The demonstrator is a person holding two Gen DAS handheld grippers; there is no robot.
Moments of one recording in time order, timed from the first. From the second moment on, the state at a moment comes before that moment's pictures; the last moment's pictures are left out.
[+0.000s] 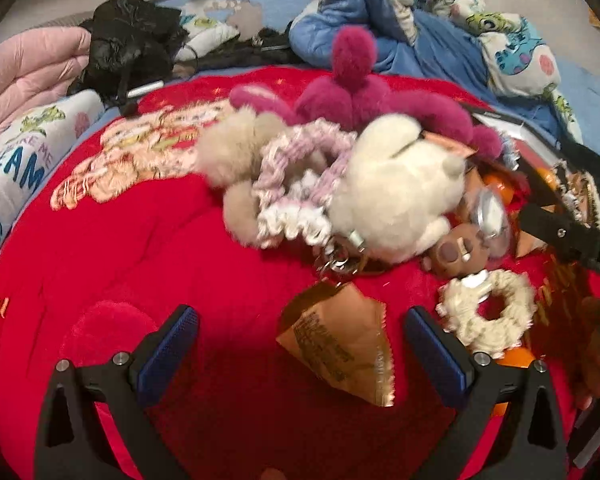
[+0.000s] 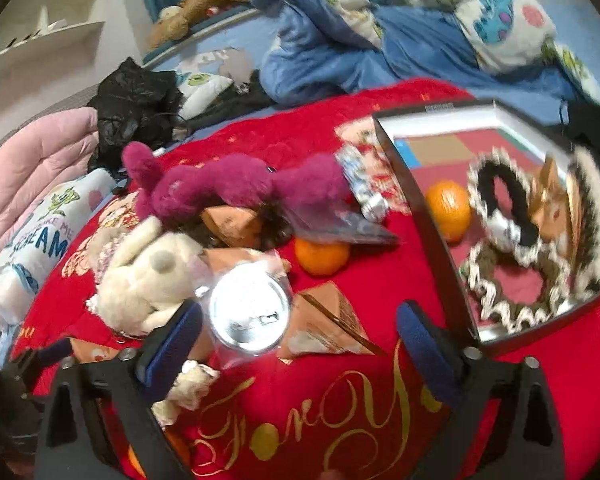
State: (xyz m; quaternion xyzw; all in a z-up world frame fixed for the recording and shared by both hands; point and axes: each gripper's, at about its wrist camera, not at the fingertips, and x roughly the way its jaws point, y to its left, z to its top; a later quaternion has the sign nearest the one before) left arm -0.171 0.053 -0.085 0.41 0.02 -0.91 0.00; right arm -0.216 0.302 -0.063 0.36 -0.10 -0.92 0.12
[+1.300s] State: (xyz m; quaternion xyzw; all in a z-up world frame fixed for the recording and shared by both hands) left arm -0.174 0.058 -0.096 0.42 0.02 -0.91 0.01; right arm -0.219 0.301 -0.076 0.40 -0.06 -0.91 0.05
